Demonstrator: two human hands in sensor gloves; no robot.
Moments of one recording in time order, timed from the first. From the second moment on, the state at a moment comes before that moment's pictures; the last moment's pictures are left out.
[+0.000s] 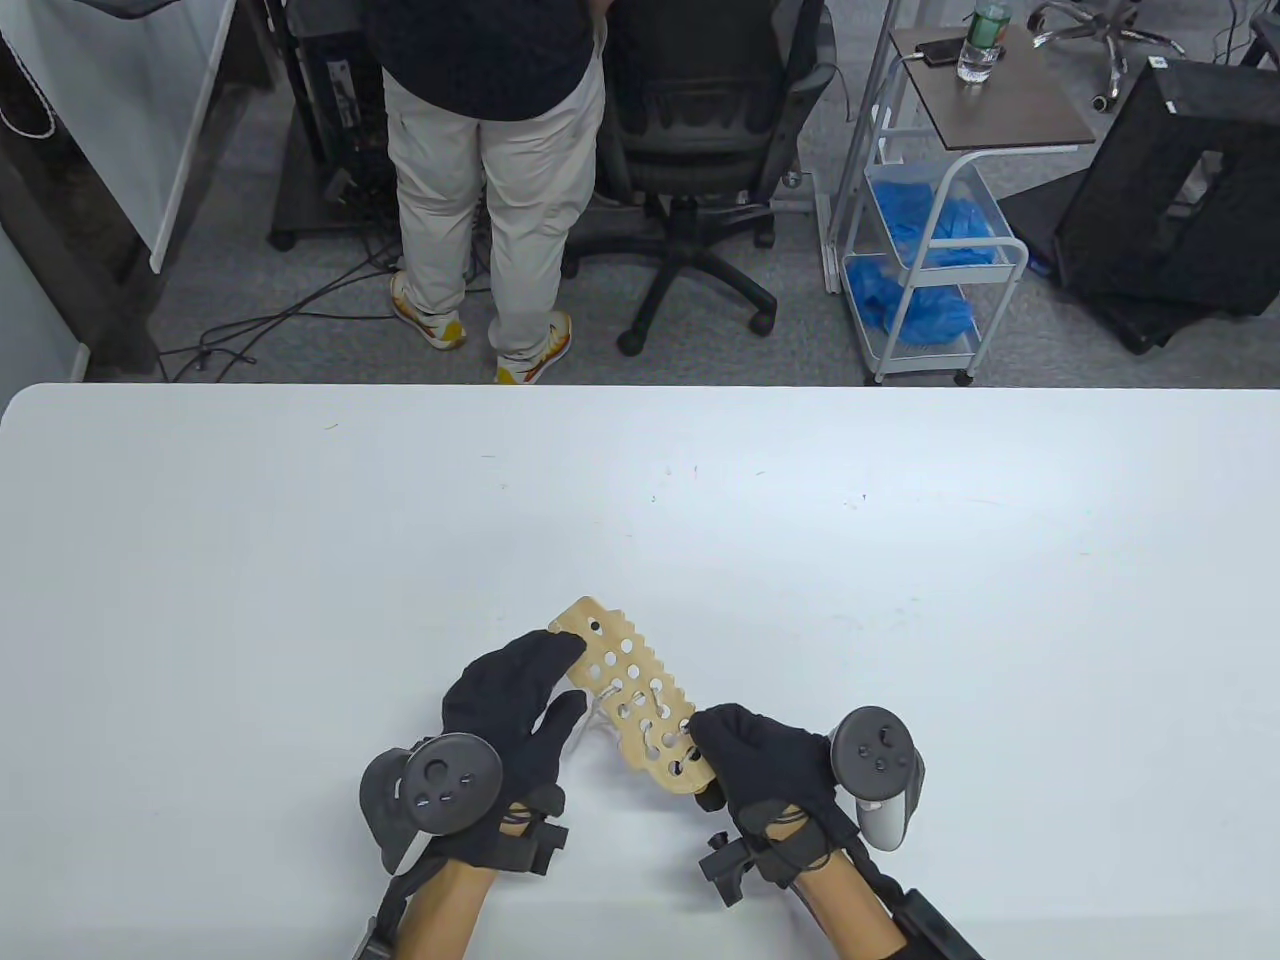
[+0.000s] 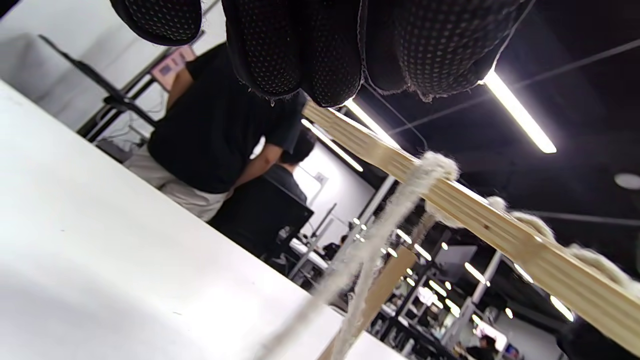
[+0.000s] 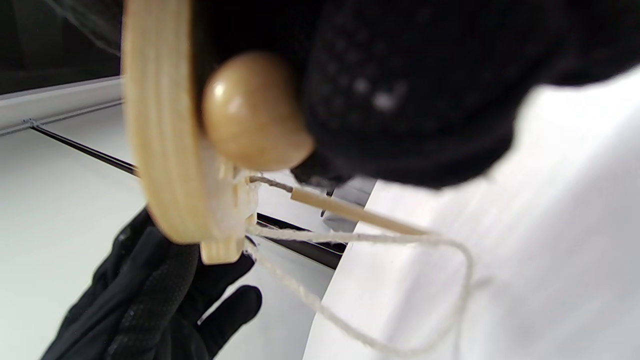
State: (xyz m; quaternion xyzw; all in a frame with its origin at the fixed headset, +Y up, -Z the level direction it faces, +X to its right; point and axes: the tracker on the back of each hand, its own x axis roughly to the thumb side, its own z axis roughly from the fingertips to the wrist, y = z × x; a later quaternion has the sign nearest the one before) left_hand -0.174 -0.687 -0.231 0.17 -0.09 0.33 0.92; right_hand 0.118 -0.752 -0.246 0.13 -0.03 0.76 0.63
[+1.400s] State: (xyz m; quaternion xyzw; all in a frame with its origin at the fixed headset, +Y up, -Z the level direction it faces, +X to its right) left_hand -0.165 -0.726 -0.250 -0.04 -0.16 0.53 0.83; right_hand 0.112 -0.746 -0.243 0.18 0.00 0.68 0.71
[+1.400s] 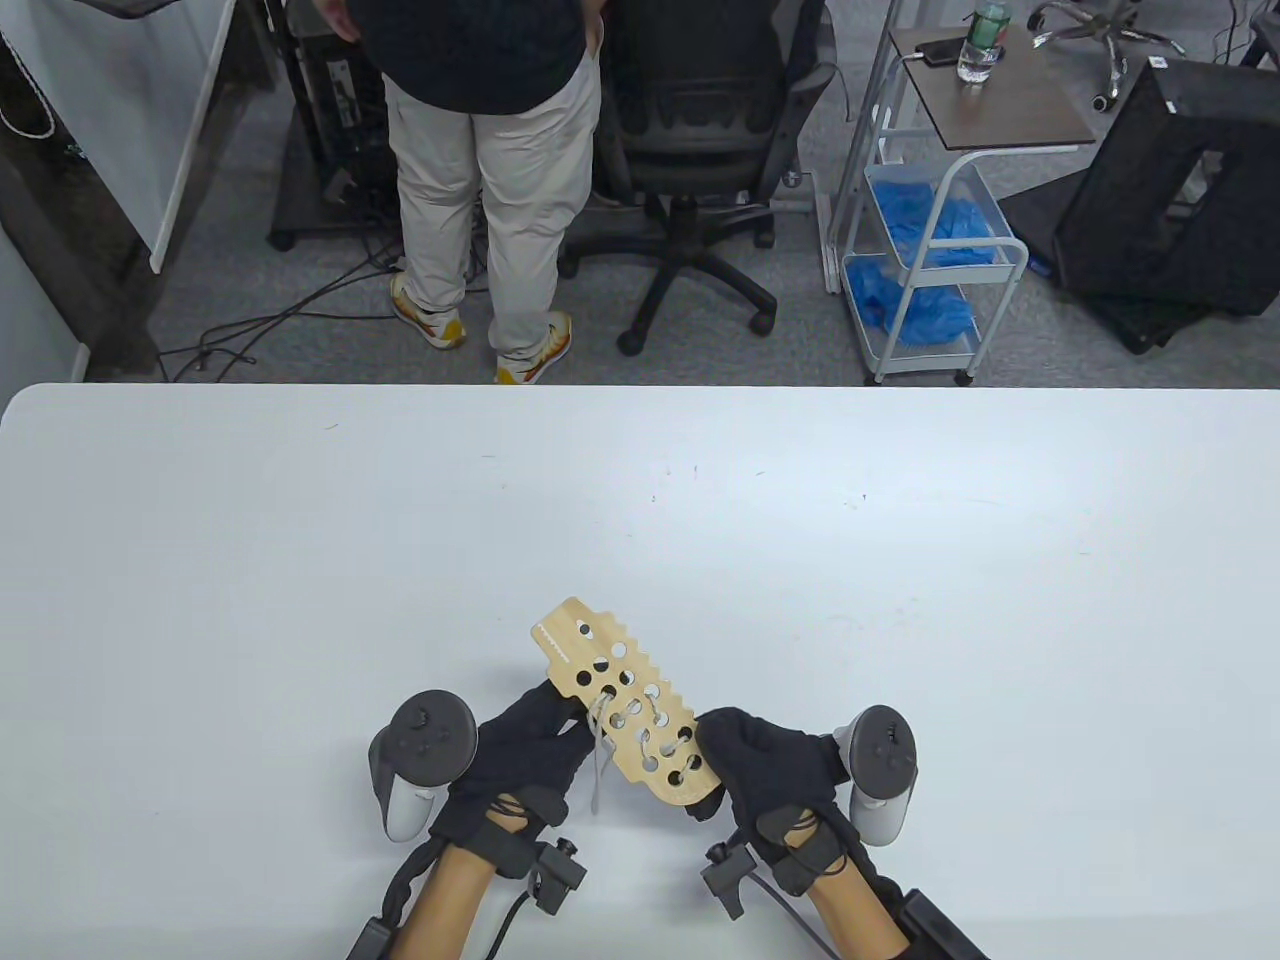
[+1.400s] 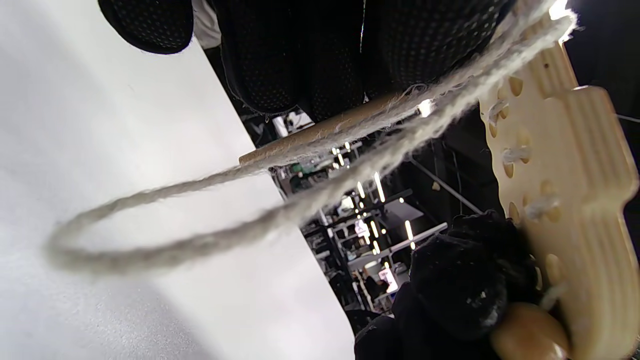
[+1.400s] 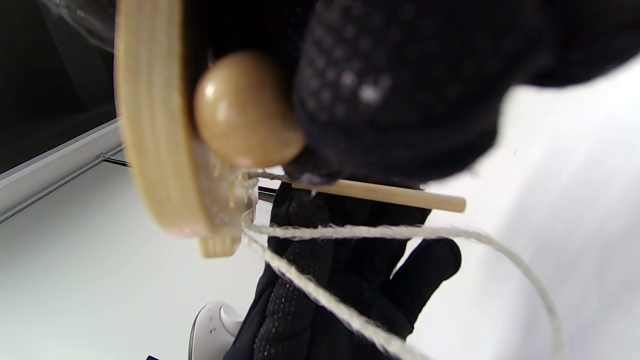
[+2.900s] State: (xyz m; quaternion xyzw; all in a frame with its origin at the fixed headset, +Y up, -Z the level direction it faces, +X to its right) left_hand -0.162 -0.723 -0.248 -0.05 -0.17 0.51 0.84; right_hand 0.116 -0.748 -0.245 0.17 -0.01 0.68 0.71
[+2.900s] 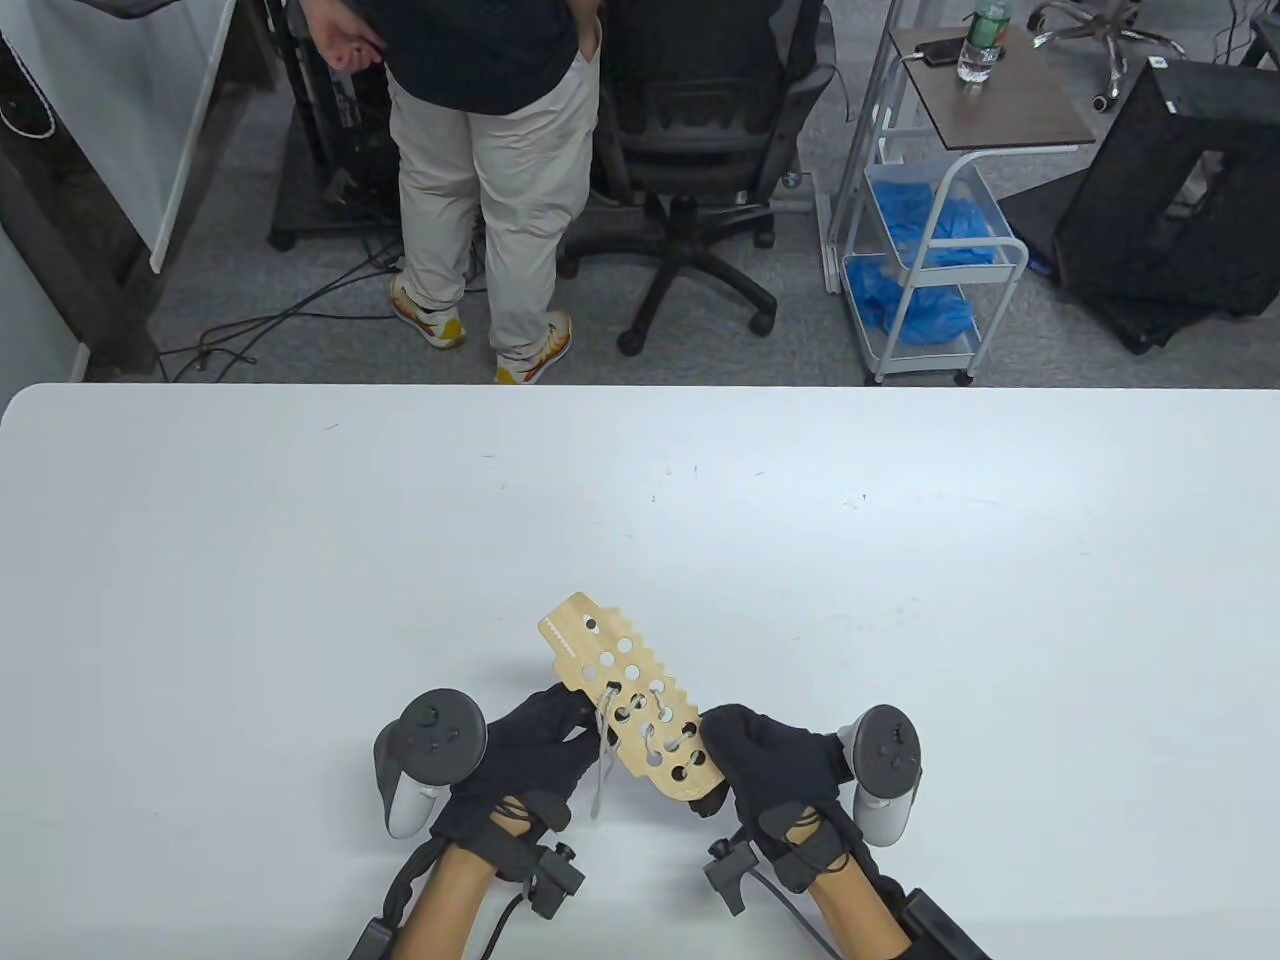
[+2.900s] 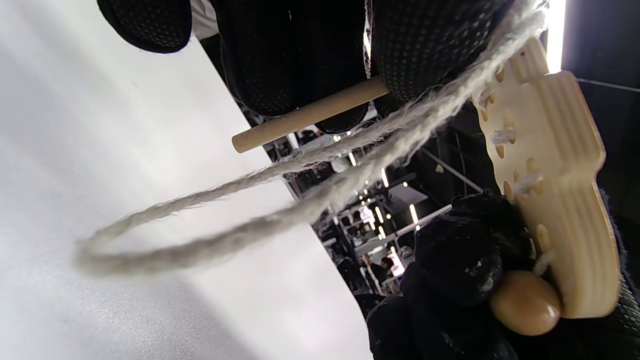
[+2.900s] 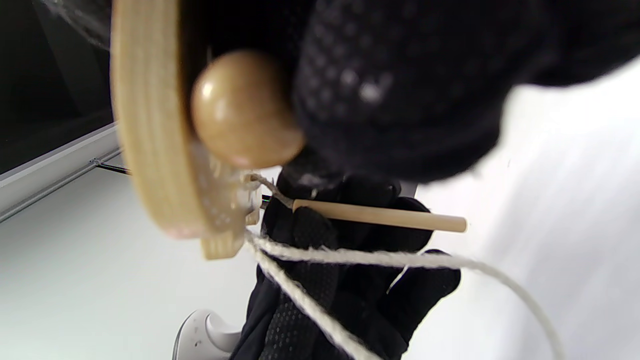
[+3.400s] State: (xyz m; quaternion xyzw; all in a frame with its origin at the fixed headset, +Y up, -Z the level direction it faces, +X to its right) left_hand -0.163 -0.722 -0.248 -0.05 -0.17 0.51 0.84; right_hand 0.124 -0.751 -0.248 0.15 -0.02 0.69 0.71
